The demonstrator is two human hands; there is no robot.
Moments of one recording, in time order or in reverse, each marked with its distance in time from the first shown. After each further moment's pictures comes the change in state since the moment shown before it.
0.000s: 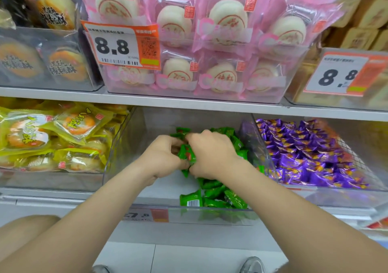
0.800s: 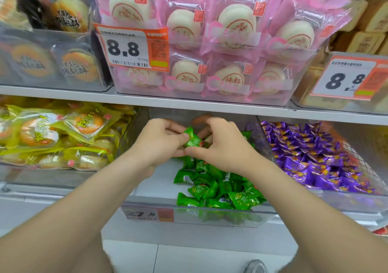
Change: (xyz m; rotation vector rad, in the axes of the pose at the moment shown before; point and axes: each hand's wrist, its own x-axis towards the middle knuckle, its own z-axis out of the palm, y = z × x) left_hand -0.018 0.041 -0.020 -0.284 0.201 -0.039; right_hand -0.005 0.018 -0.011 0.619 0.144 0.077
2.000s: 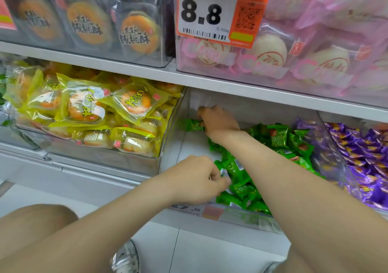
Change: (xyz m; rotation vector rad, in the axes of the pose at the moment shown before) left_hand -0.030 -0.061 -0.036 0.791 -0.425 0.118; right_hand 0.131 -0.010 0.126 -0.528 -0.175 -0.108
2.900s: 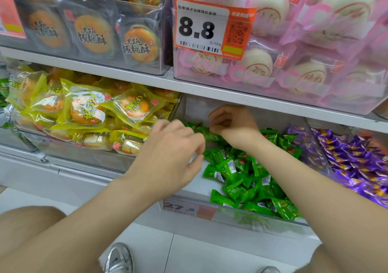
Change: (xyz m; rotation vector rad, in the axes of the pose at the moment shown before) left_hand -0.030 -0.006 -0.036 0.477 0.673 0.341; right_hand -0.055 0.029 -0.039 0.894 0.157 0.212
